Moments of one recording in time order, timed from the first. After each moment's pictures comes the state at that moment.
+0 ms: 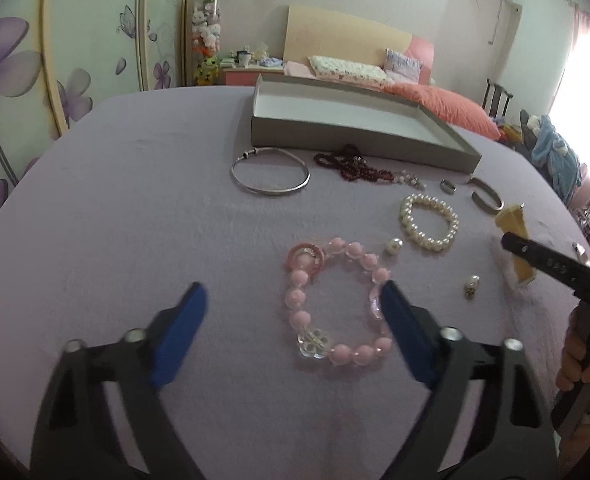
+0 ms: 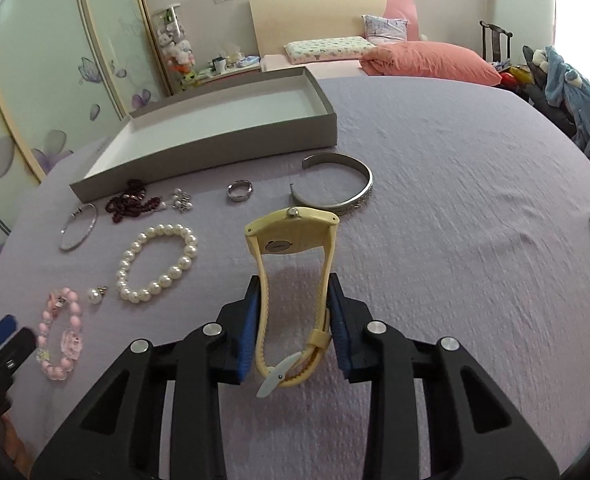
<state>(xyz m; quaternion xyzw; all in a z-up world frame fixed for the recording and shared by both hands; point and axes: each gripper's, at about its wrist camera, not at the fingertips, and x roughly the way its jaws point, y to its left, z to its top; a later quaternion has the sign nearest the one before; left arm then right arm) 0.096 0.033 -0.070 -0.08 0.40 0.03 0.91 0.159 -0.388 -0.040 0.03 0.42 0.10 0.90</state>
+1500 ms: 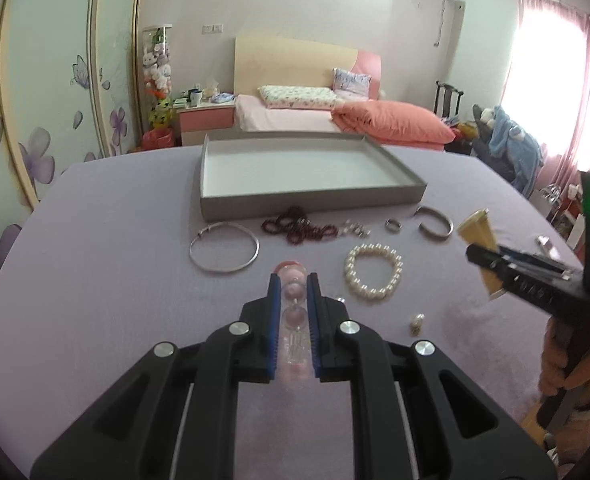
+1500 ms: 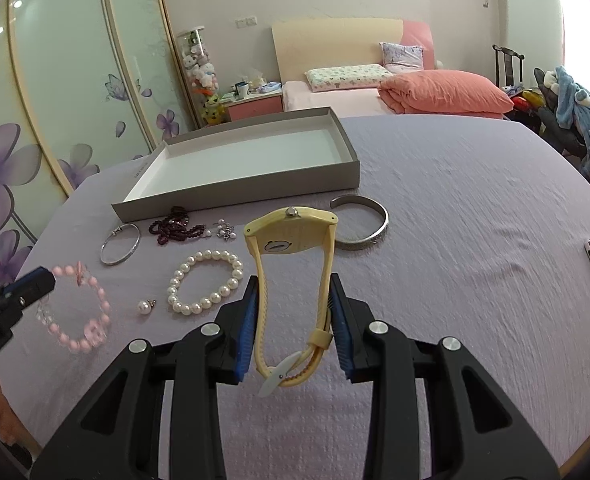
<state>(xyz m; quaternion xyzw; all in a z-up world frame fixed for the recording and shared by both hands) 0.108 0.015 -0.013 -0.03 0.34 -0.05 0.94 0.146 -0.382 -0.006 0.03 0.38 0.14 0.92</state>
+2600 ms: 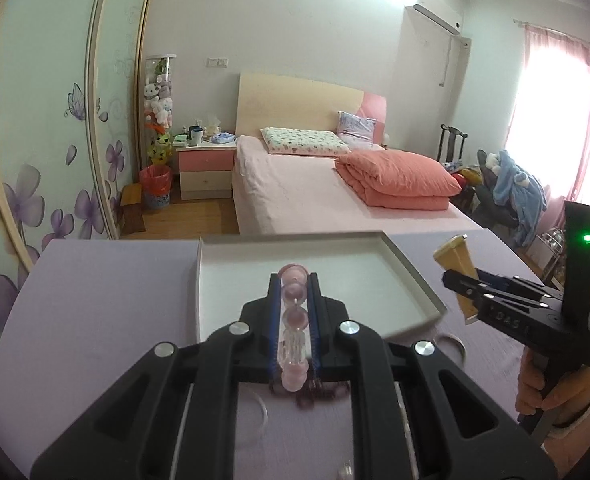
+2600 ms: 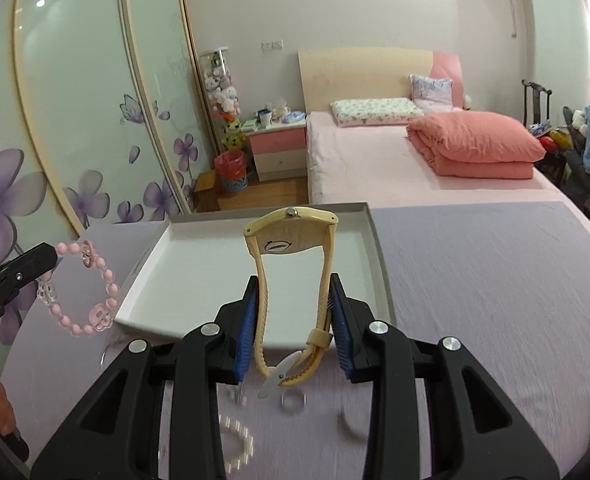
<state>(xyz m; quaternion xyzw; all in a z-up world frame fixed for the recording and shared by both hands) 0.249 0.034 0.062 -0.06 0.29 -0.05 0.96 0.287 -0.342 0.049 0.02 0.34 0.18 0.92</state>
